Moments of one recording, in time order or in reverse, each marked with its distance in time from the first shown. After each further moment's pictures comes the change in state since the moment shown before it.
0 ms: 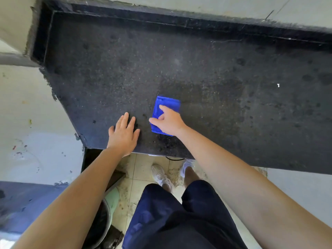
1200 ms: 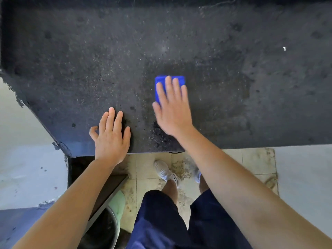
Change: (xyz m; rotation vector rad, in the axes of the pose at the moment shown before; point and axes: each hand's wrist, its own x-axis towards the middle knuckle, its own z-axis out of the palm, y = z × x) left_hand 0.004 -0.018 0.041 0.048 0.259 0.106; right_hand 0.015 0.065 0.027 -0.805 0.485 -0.199
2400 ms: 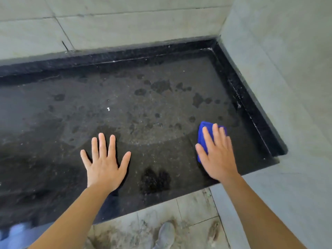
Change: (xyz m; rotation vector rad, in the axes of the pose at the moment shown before) left_hand 0.073 0.541 0.090 0.065 -0.048 0.099; right_hand -0.198 0.643 -0.049 0.042 -0.015 0.512
